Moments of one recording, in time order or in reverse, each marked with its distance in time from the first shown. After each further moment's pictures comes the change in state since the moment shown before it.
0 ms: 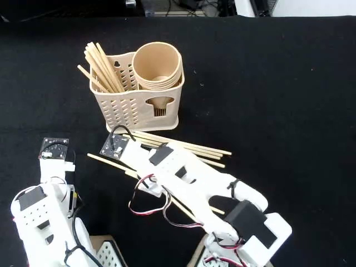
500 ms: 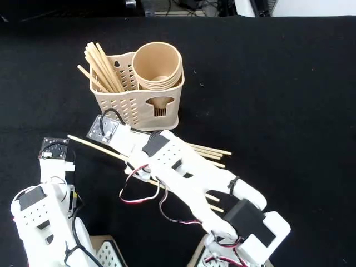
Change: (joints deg) left arm 0.0 0.0 0.0 0.0 0.0; right arm -0.1 0.6 -10.1 0.1 0.0
